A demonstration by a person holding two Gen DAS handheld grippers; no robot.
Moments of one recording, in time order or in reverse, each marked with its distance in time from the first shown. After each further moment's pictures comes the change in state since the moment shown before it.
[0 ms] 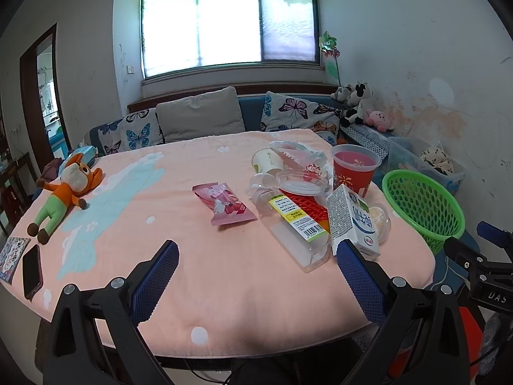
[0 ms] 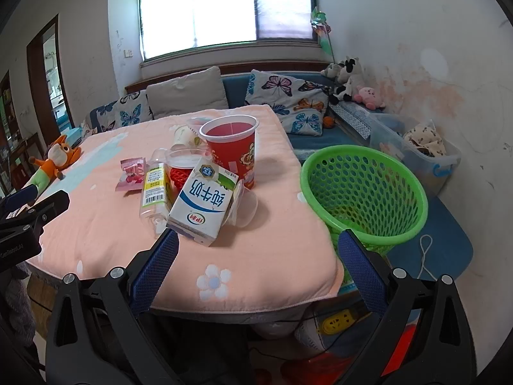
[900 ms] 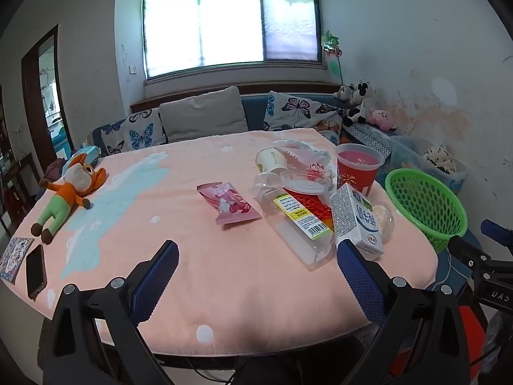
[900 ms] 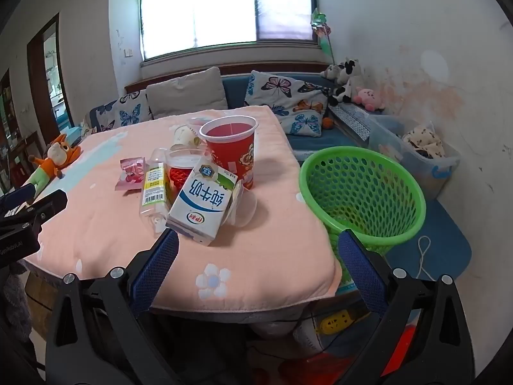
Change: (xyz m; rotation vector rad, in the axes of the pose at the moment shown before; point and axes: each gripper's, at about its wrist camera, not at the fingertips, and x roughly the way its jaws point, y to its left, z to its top) left arm -0.001 0.004 0.000 -0.009 0.013 0.010; right arm -0.002 0.002 -0.001 -0.004 -0.004 -0.008
